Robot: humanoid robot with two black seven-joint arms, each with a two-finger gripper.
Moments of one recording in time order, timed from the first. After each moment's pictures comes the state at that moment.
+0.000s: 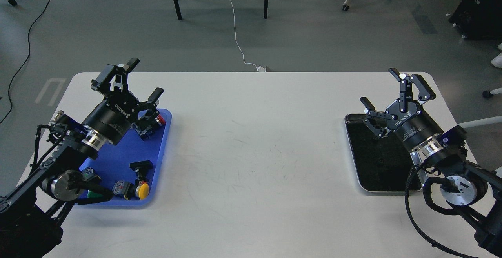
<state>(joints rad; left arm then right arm) -0.24 0.39 -1.15 -1.19 0.55 -0.42 -0.31 0.37 -0.56 0.74 1.09 -0.19 0.40 0.49</state>
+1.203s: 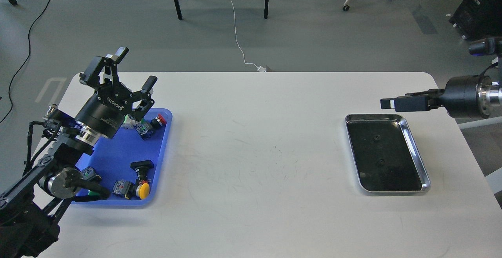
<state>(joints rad) -0.25 0.41 -1.13 -1.19 0.55 -0.46 -0.42 1.23 -1.03 -0.06 1.25 -1.65 0.49 0.49</state>
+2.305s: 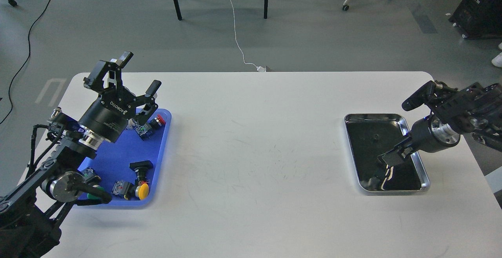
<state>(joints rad) -0.24 0.41 -1.12 -1.19 0.55 -0.47 -0.42 1.24 -0.71 -0.34 1.01 -1.75 0.49 0.49</state>
